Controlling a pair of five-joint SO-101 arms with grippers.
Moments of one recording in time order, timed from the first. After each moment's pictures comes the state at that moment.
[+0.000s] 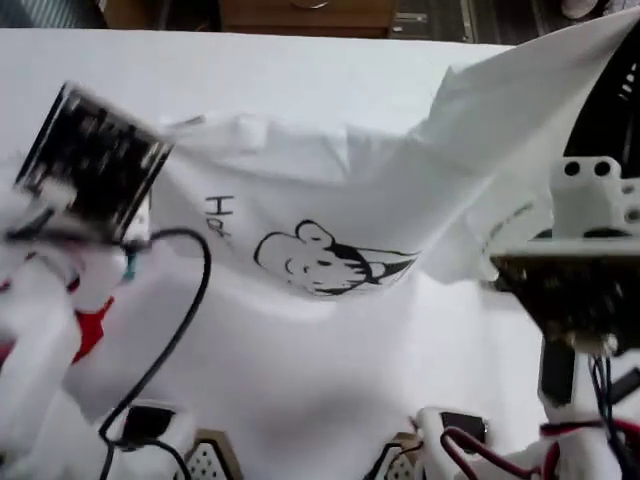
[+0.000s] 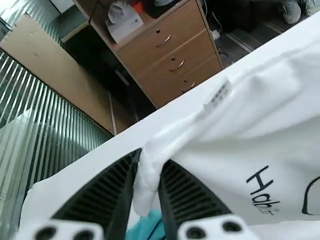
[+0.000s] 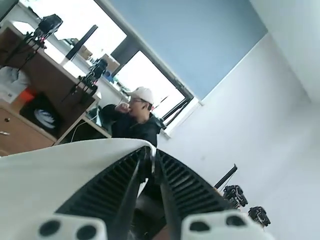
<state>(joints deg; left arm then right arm) -1.3 -34.5 -35.6 101.5 -26.6 4.2 -32.9 -47.4 71.6 45.0</state>
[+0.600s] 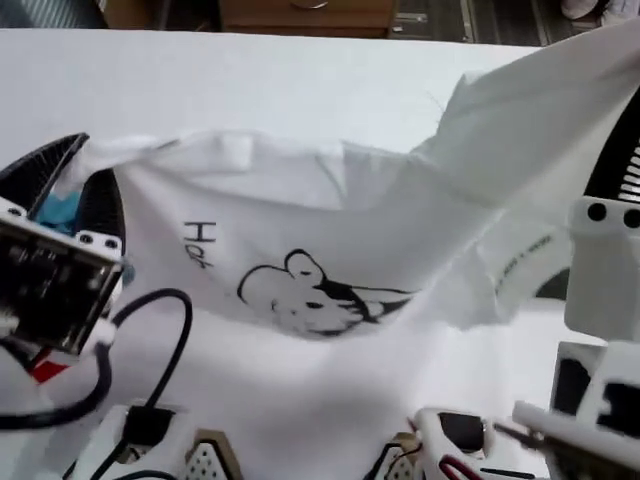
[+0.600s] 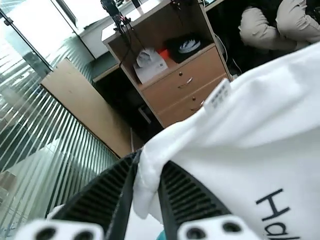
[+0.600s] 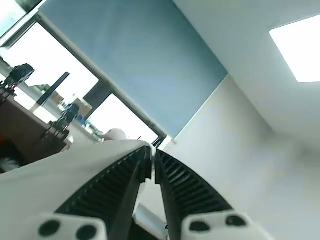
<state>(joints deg) -1.3 -41.0 -34.2 98.2 -26.7 2.3 -33.2 -53.6 65.8 45.1</state>
